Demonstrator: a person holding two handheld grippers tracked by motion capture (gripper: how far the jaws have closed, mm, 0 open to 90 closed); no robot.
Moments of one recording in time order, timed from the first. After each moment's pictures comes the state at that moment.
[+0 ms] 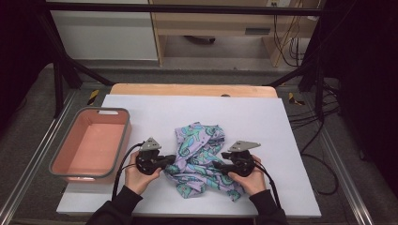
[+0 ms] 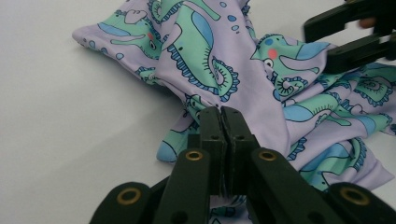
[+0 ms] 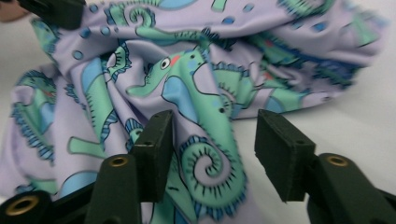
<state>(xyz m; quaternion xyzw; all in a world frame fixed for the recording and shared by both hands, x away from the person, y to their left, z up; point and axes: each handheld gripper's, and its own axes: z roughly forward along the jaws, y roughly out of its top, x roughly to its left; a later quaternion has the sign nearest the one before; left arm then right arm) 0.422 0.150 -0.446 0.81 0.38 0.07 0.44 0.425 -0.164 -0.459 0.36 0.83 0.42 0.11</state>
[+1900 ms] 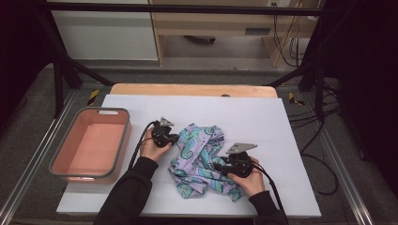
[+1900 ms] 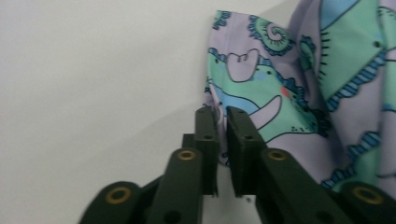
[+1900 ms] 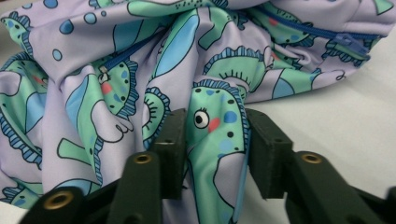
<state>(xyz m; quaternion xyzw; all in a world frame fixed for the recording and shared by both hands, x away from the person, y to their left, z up) 0.521 0.129 -0.469 0.83 0.42 0.13 0.35 0.423 -0.168 -0.467 0.36 0.84 0.40 0.10</state>
